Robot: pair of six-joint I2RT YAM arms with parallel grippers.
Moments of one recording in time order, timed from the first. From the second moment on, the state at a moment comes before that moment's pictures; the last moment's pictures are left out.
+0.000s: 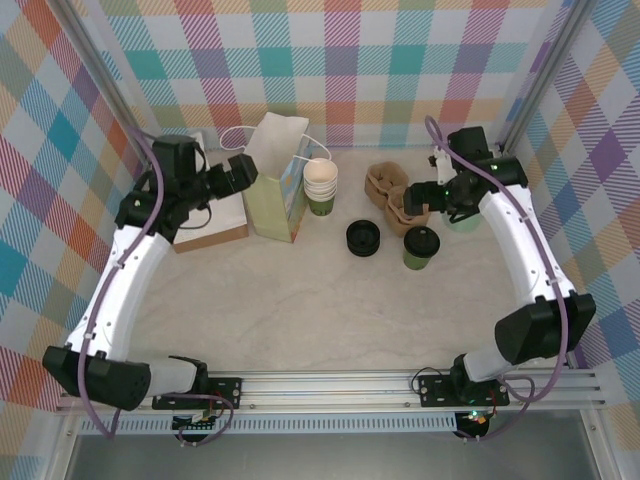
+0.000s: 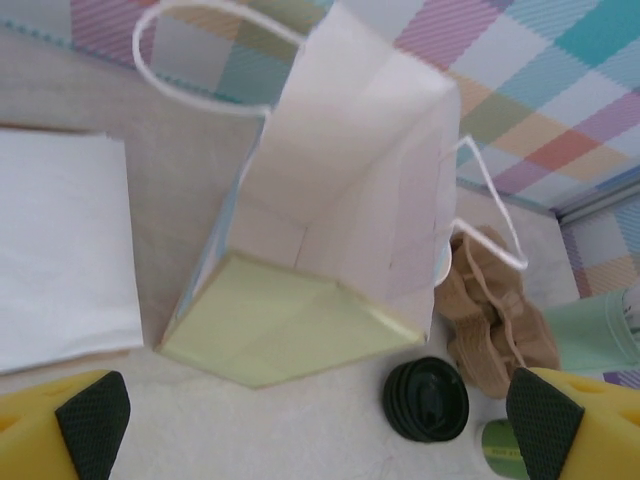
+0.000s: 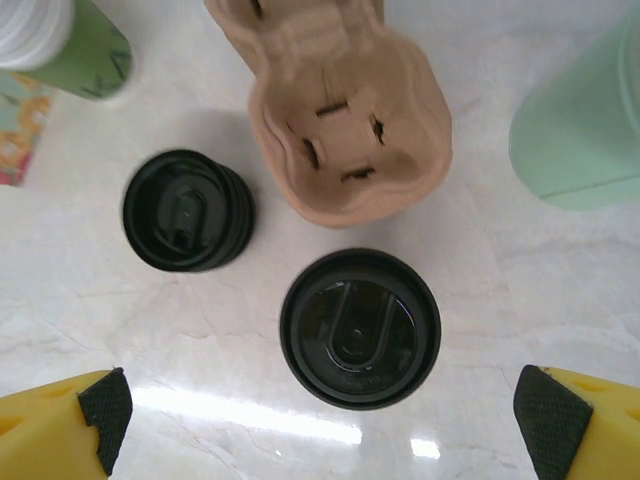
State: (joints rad) left arm -0.21 1.31 1.52 -0.77 0.11 -0.50; right arm 0.19 1.50 1.64 -1.20 -0.09 0.08
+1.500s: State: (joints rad) left arm -0.14 2.03 2.17 -0.99 0.24 0.00; right arm 0.19 1.42 1.53 -1.05 -0.20 0.10
